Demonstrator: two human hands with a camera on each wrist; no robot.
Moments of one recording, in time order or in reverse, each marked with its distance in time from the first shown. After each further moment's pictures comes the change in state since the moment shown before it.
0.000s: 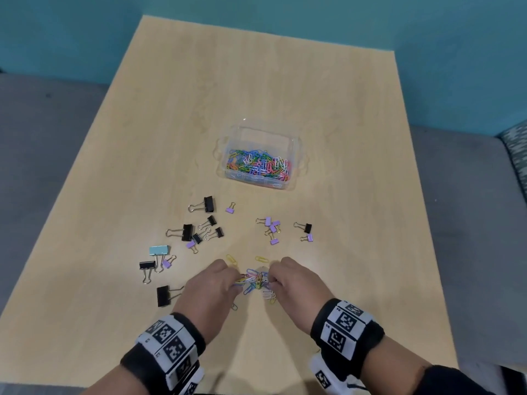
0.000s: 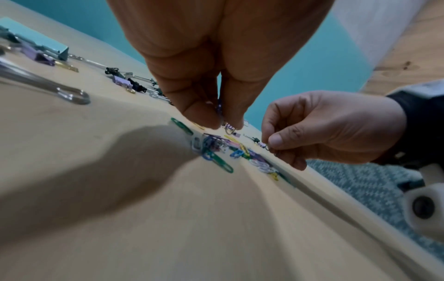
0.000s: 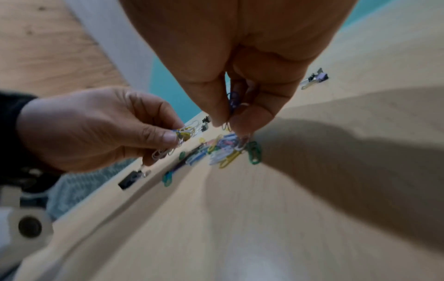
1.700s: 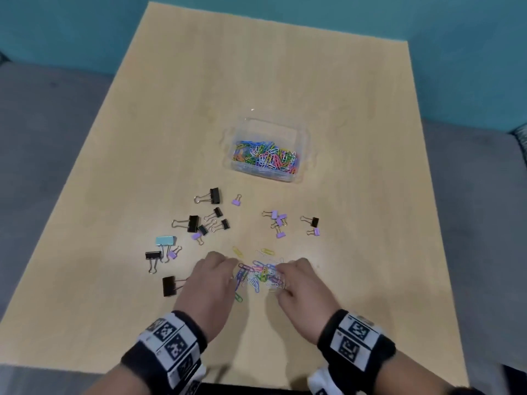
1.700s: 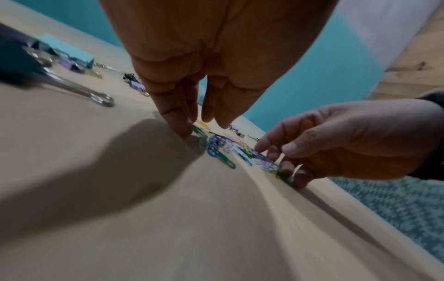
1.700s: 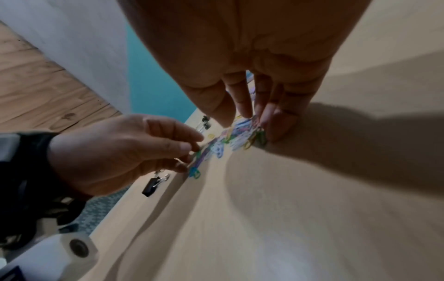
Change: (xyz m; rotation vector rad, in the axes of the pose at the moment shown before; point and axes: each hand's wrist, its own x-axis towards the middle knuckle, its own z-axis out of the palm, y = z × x) left_hand -0.008 -0.004 0.002 0.036 -0.026 -0.110; right_hand -0.016 0.000 0.014 0.164 0.022 0.144
